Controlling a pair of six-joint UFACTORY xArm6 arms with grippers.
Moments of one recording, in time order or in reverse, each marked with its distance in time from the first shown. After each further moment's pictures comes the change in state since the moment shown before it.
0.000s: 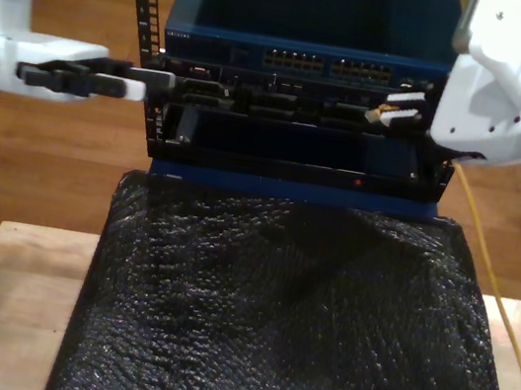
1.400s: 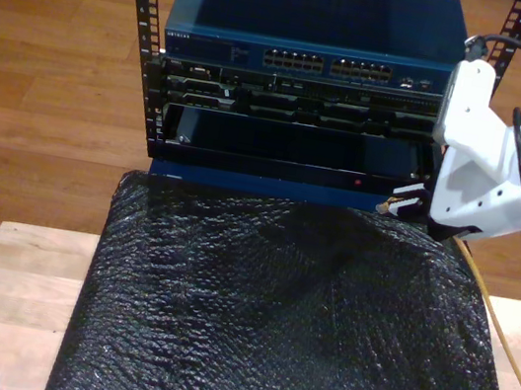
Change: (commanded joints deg) left arm 25.6 -22.7 22.4 61.8 -7.1 56.6; right arm -2.4 4.1 6.3 -4.3 0.4 0.0
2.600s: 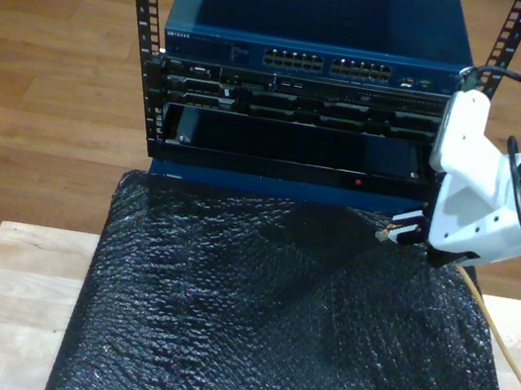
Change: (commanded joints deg) left arm 10.6 -13.5 32.1 17.2 -22.5 12.2; right arm -0.7 -0.4 3.4 0.0 0.1 0.0
